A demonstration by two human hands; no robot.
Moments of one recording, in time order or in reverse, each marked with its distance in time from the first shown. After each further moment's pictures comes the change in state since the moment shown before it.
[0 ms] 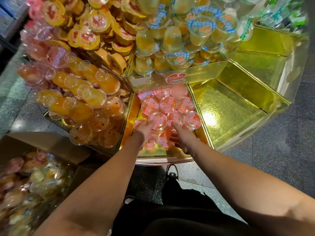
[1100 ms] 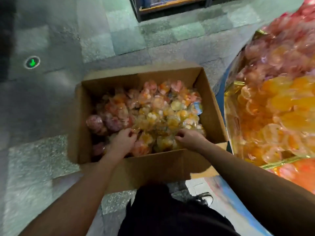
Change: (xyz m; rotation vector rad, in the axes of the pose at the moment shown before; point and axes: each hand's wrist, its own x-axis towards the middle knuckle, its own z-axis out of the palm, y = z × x) left_hand -0.232 -0.443 -0.337 -0.126 0.805 -0.259; right_hand -0.127 0.176 0.452 -2.025 -0.653 -0.717
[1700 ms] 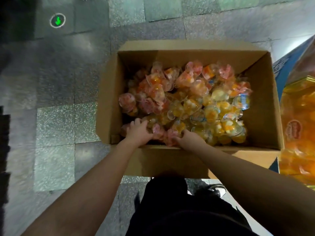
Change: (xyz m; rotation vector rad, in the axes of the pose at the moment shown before) left_hand 0.037 -0.099 -0.013 0.365 -0.215 -0.086; right_hand 0.074 -0.098 0.108 -0.067 -0.207 0.162
